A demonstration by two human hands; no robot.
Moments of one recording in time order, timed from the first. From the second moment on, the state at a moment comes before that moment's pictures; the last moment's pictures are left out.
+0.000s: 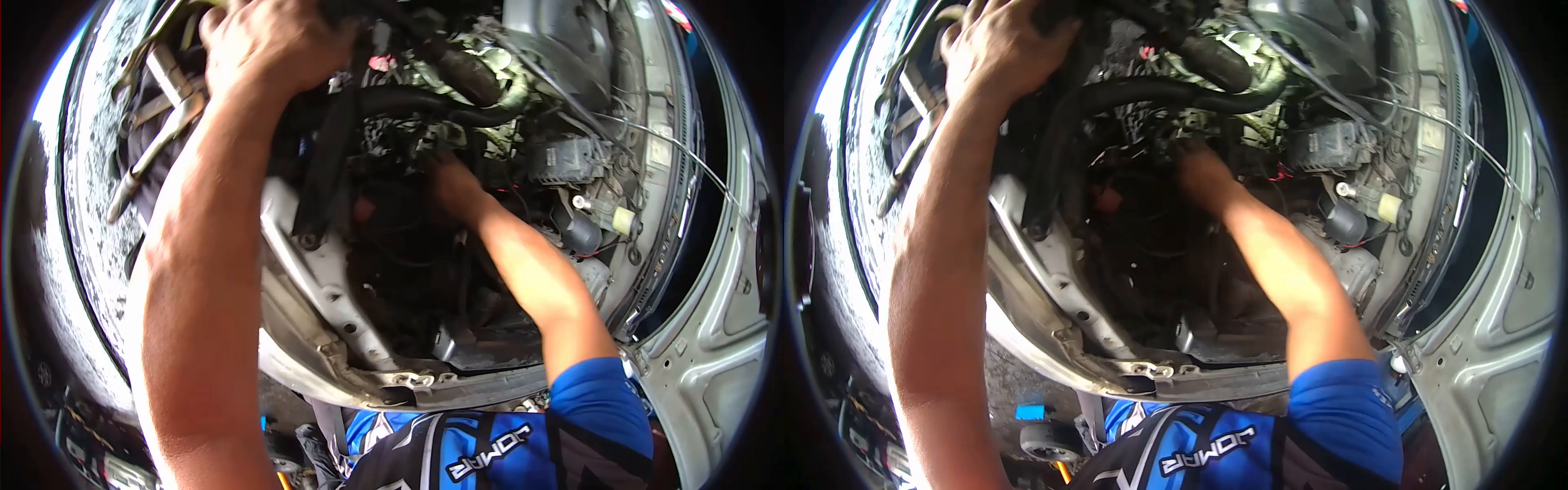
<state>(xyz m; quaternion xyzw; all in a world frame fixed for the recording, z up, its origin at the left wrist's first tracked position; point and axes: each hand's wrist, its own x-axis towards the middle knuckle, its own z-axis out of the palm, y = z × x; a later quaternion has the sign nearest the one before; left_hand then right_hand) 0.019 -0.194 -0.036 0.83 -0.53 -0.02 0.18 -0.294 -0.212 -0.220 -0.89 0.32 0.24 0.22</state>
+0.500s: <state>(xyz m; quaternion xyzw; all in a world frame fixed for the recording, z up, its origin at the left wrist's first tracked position) 0.037 -0.215 -0.069 0.81 -0.58 0.06 0.04 -0.252 -0.235 -0.239 -0.80 0.49 0.17 0.31</state>
